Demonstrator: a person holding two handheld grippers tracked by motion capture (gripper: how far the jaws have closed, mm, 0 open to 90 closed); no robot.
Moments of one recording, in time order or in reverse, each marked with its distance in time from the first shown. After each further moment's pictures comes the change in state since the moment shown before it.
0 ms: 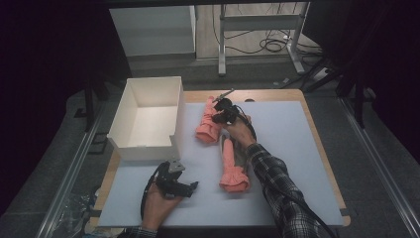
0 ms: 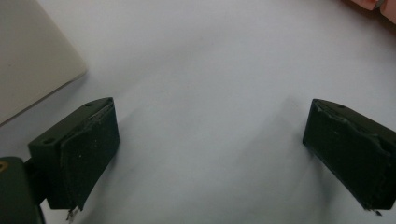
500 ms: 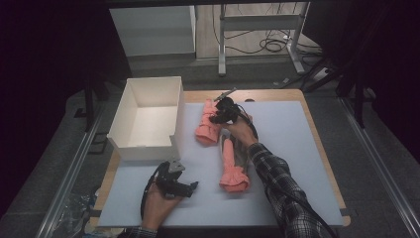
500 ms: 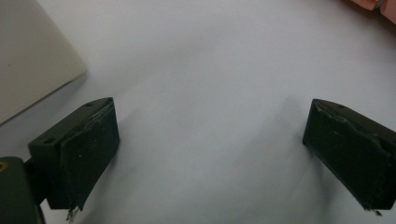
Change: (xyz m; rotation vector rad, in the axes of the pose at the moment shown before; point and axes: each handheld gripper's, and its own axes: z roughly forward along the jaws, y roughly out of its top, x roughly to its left) left arm 0.000 0.000 0.000 0.000 0.000 0.000; right arm -0.004 0.000 0.001 -0.030 0.022 -0.019
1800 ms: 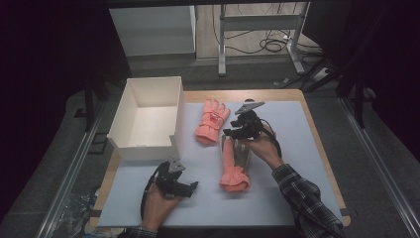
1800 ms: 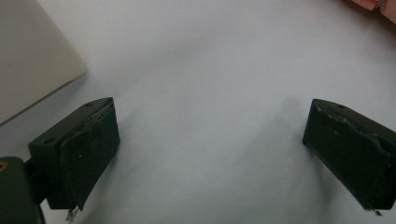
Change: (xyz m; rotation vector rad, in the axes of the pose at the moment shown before) left arm 0.000 0.000 0.000 0.001 0.001 0.002; right arm 0.027 -0.052 -0.100 -0.116 0.053 -0.007
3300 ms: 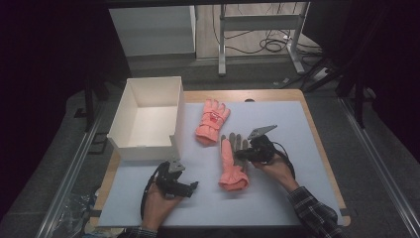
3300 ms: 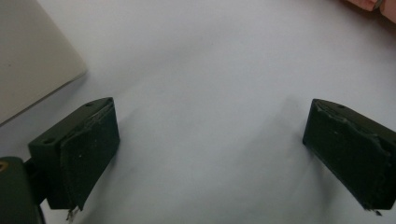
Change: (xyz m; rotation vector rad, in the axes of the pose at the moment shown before) left arm 0.000 0.000 0.000 -0.002 0.001 -0.004; right arm 0.015 -0.076 -0.024 0.070 0.174 0.013
